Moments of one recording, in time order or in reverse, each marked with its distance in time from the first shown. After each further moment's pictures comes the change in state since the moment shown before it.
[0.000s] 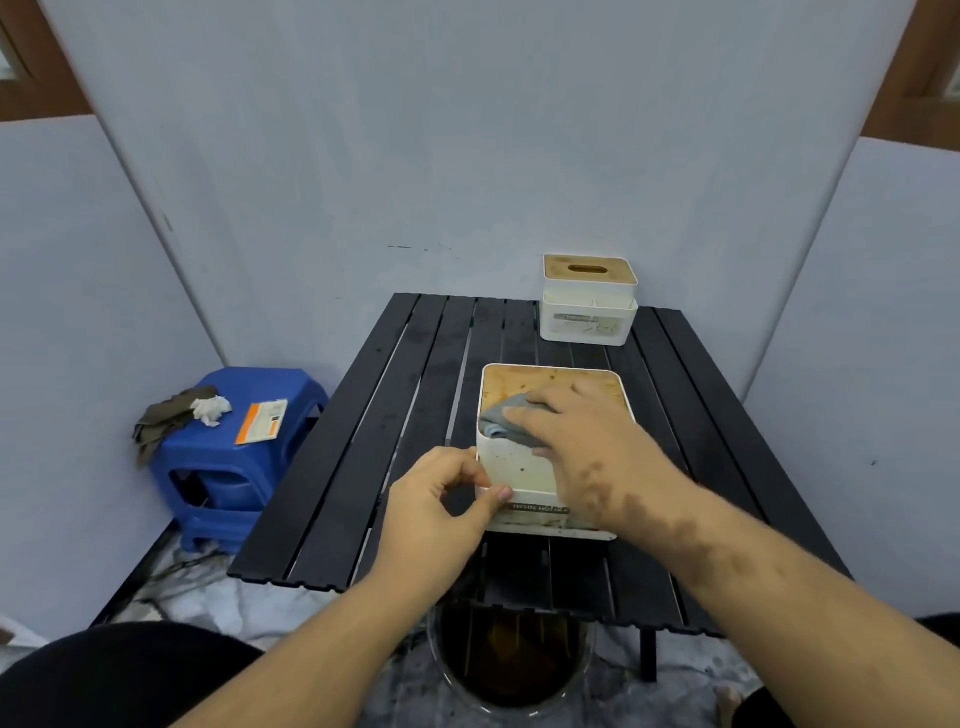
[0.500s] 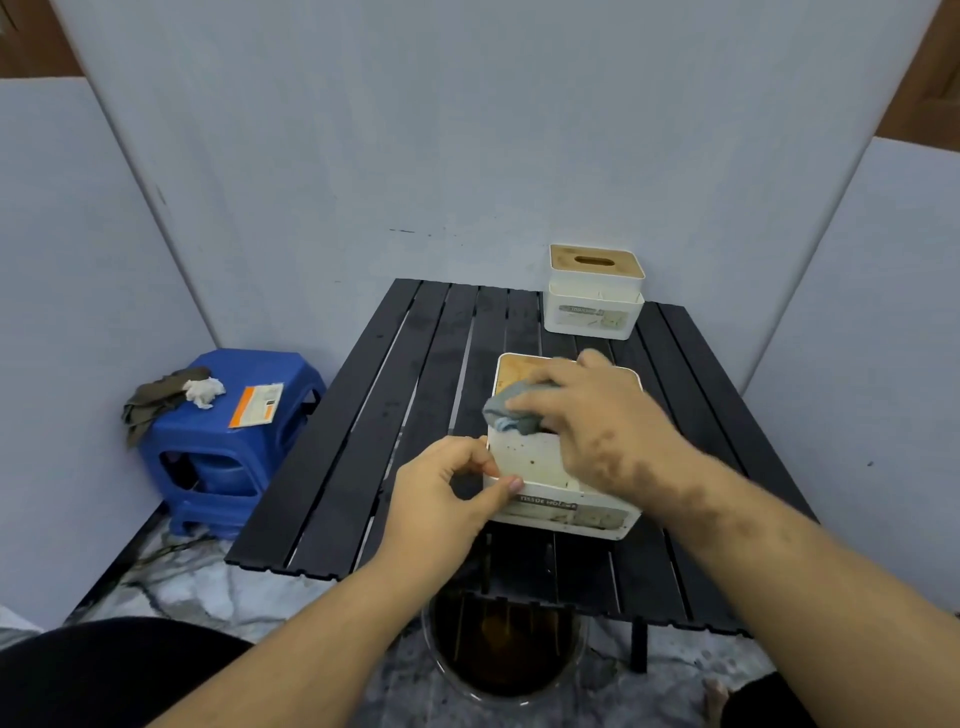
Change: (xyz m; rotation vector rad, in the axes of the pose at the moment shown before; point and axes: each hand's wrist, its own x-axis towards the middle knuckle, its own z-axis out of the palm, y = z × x) left_hand 0.005 -0.004 0.000 -0.085 -0.030 -0.054; right_hand 0.018 0.008 -0.007 -0.050 0.013 -0.026
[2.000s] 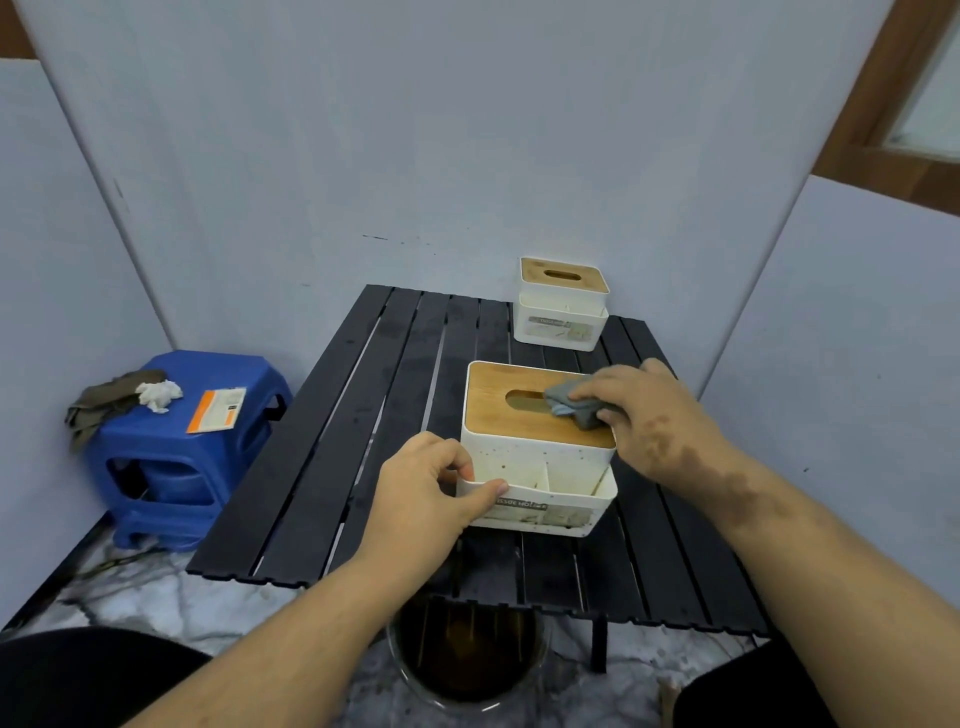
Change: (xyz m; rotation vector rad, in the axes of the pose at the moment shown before) left_hand 0.007 0.009 0.004 0.187 -0.011 -0.002; right_hand -0.031 0.051 -0.027 0.010 -0.117 0.401
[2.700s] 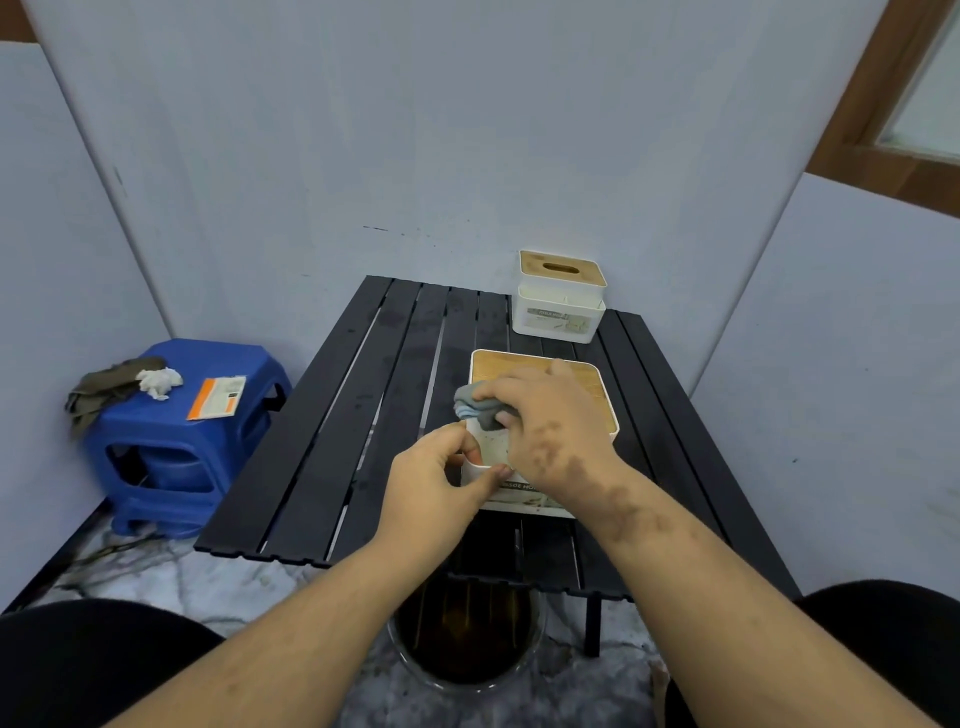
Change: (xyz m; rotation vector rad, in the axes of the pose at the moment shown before) left_hand -0.010 0.003 0.007 -0.092 0.010 0.006; right_hand 0.002 -0.090 0.033 0.078 0.048 -0.099
